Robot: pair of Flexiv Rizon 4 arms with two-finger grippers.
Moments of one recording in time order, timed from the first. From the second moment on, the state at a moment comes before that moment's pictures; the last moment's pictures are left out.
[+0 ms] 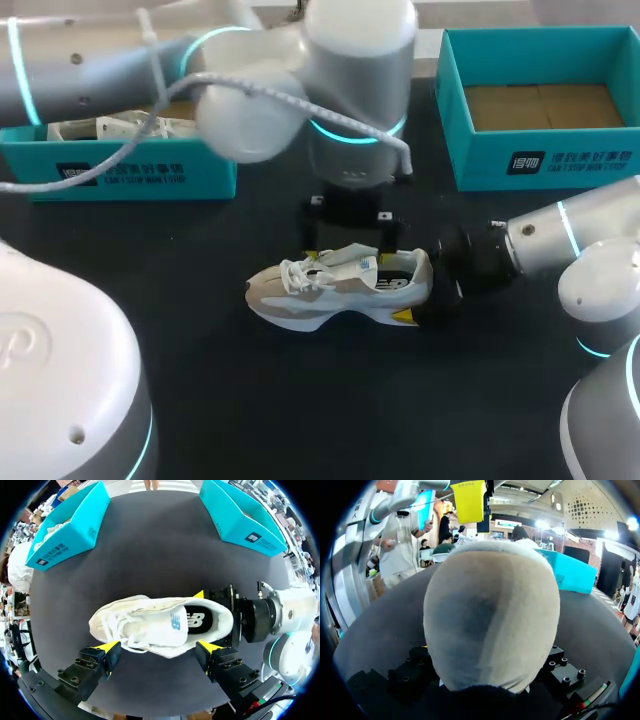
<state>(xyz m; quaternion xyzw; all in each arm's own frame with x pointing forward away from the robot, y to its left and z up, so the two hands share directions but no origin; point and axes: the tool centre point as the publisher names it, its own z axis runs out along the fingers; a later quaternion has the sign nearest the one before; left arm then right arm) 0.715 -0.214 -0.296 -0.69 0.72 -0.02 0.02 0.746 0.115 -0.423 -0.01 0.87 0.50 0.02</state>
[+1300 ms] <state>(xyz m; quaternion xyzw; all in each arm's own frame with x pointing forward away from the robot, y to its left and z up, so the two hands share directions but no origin) 0.739 -0.211 -0.364 -0.71 0.69 0.09 0.13 0.746 0.115 -0.423 -0.01 0.87 0.50 0.02</state>
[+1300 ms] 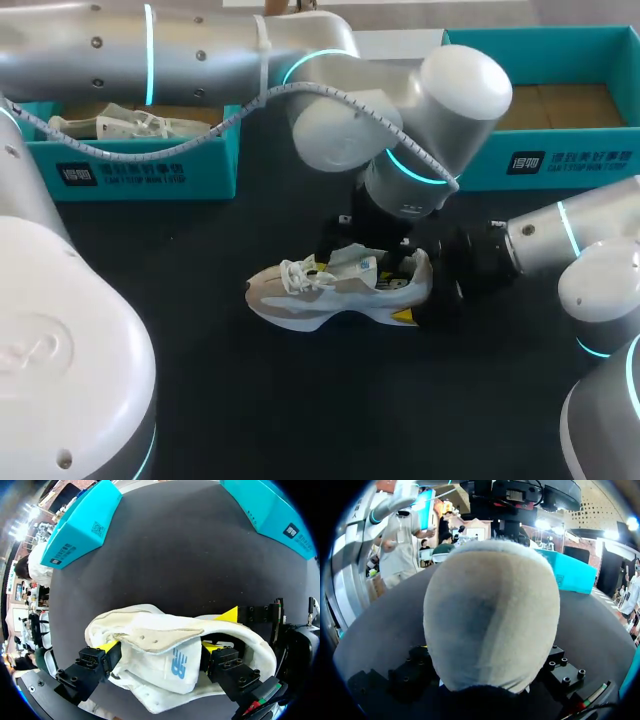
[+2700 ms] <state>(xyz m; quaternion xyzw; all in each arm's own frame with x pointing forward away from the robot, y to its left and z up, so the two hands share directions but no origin) 0.736 -0.097 -0.325 -0.79 0.60 0.11 0.07 0.746 0.115 -0.423 -0.01 0.87 0.50 0.02</state>
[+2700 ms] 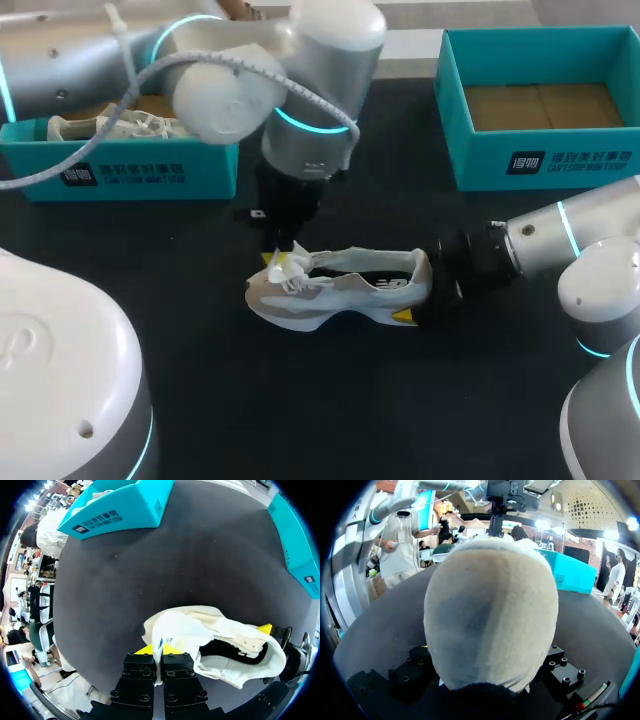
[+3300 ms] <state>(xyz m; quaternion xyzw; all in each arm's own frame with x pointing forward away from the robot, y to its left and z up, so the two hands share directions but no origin) 0.730 -0.072 -0.374 -0.80 0.59 0.13 0.03 0.745 0.117 -0.423 -0.01 0.87 0.50 0.02</state>
